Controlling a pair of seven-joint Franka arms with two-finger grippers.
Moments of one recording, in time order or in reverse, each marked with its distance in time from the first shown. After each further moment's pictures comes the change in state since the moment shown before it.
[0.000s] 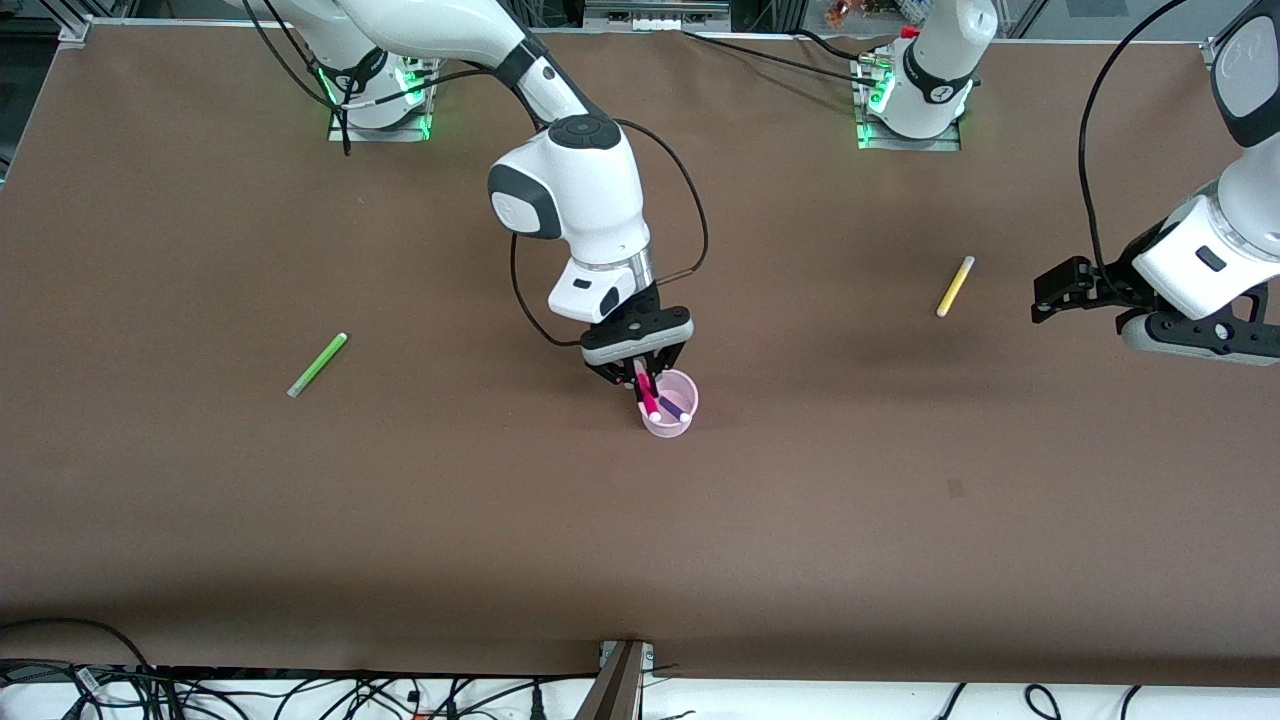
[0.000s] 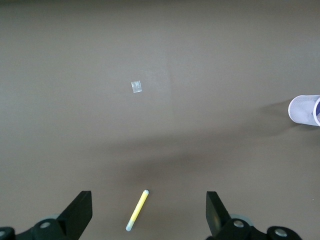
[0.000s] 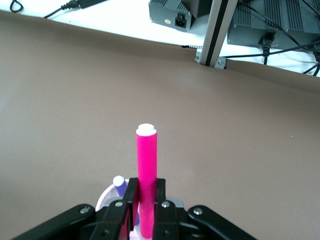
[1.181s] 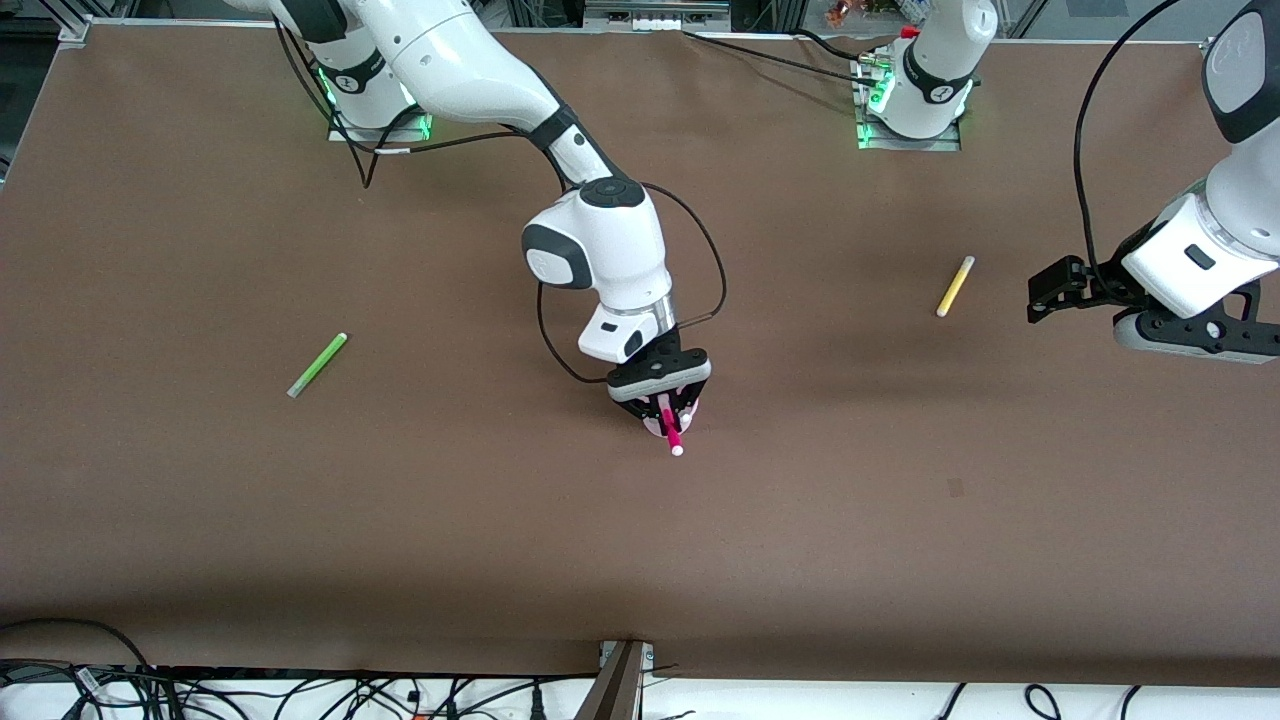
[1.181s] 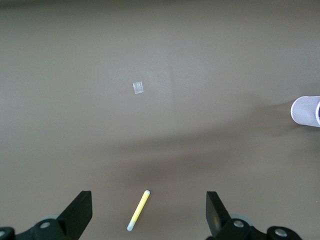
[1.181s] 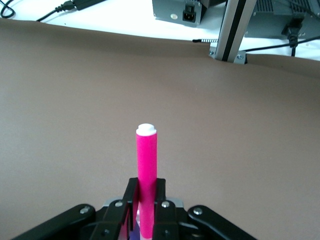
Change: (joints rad) left arm 0.133 0.000 -0.168 0.005 0.051 0.000 -0.041; right arm 0.062 0.230 -0.082 0.163 -0.014 0.109 0.111
